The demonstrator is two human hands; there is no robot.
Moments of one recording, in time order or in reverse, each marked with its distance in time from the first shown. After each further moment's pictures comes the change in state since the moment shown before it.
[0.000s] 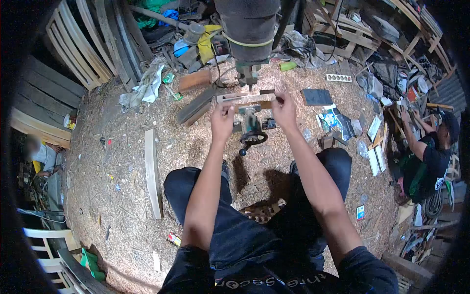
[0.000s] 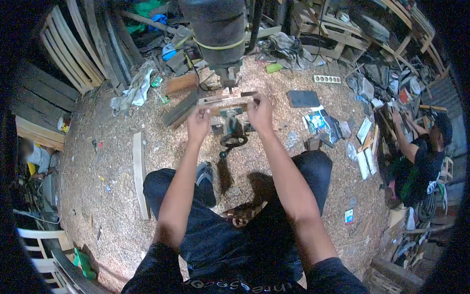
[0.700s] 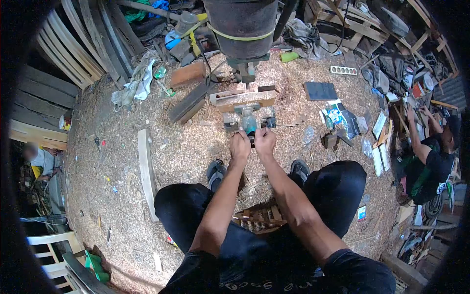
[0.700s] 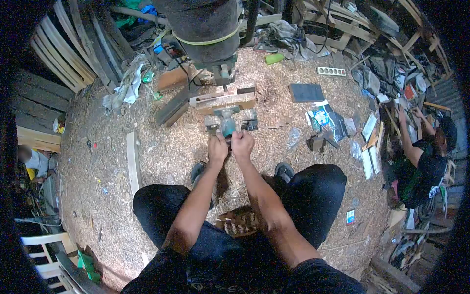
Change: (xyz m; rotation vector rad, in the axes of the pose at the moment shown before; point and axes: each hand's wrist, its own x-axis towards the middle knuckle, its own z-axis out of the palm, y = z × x) left_hand -0.061 -0.077 0.081 0.515 -0.035 -0.300; right_hand -0.111 0.079 0.088 -0.019 0.120 0.378
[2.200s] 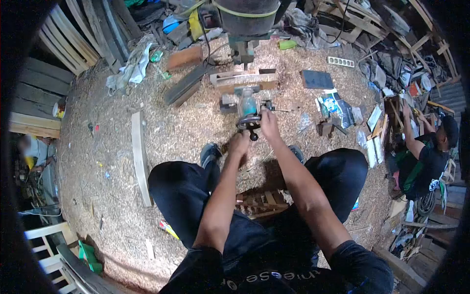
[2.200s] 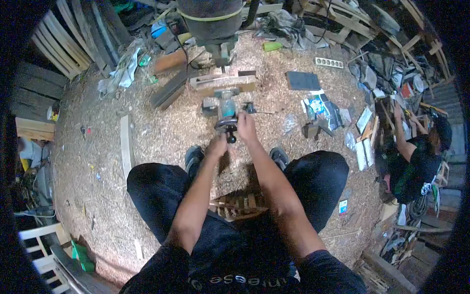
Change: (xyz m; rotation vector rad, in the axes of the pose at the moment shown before) left_hand -0.036 -0.064 0.026 0.111 -0.442 -0.032; right_hand 0.017 0.017 -0.038 0.155 -0.407 0.118
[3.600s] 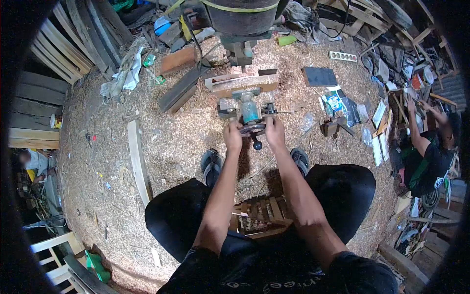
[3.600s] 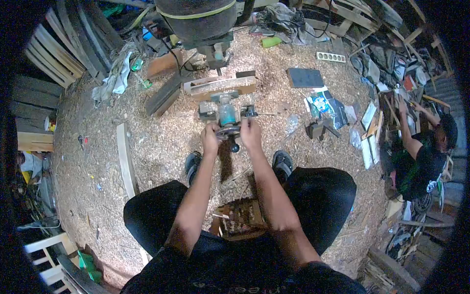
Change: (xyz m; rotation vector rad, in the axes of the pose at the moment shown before) left_hand 0.032 0.032 -0.024 -1.142 0.319 -0.059; right_hand -0.003 -0.019 0.000 0.029 0.145 0.056
